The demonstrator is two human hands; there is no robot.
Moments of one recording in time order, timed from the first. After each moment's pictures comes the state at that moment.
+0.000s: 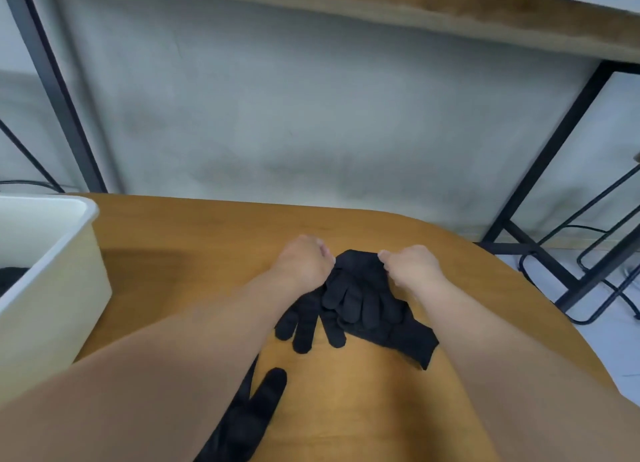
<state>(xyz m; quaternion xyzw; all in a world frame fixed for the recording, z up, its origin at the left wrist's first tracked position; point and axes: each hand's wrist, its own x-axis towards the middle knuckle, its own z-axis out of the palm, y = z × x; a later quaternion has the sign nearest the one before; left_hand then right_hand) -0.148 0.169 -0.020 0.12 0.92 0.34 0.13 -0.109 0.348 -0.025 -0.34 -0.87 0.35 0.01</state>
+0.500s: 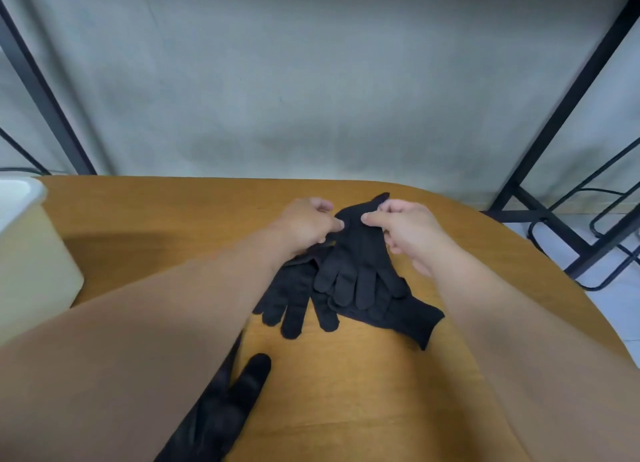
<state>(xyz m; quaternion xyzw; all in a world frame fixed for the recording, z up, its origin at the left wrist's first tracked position) -0.174 0.193 -0.023 0.10 0.84 0.51 0.18 -0.101 0.351 -0.011 -0.20 -0.78 0.60 0.04</state>
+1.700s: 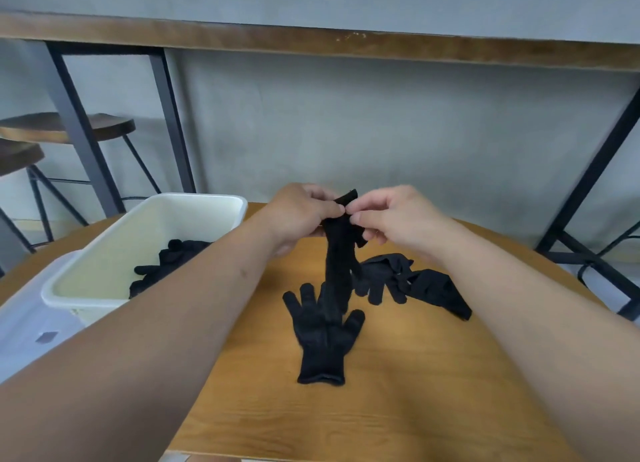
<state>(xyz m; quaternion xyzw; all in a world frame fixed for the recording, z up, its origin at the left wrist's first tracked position) -0.020 0.006 0.111 0.12 0.77 0.62 0.10 0.019 0.174 0.117 0.03 -0.88 0.48 0.03</state>
